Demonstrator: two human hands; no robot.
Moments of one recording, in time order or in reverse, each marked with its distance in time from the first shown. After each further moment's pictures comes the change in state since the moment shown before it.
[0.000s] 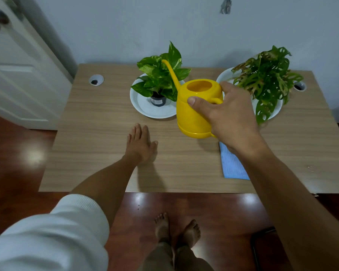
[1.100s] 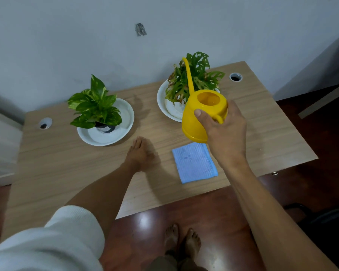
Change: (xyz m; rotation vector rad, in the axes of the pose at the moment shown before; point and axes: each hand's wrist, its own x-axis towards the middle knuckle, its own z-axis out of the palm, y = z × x) left_hand 0.036 0.163 0.038 0.153 -0.161 0.260; right_hand -0.015 0.103 -0.146 0.233 0.464 0.115
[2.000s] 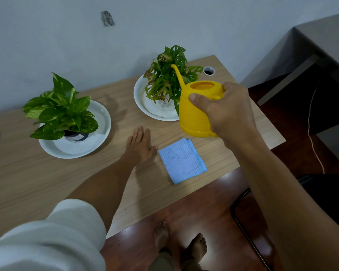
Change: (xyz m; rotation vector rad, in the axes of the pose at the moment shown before) left_hand 0.052 0.047 0.000 0.069 -0.132 0.200; right_hand 0.028 -0.036 0.009 -0.365 0.064 0.101
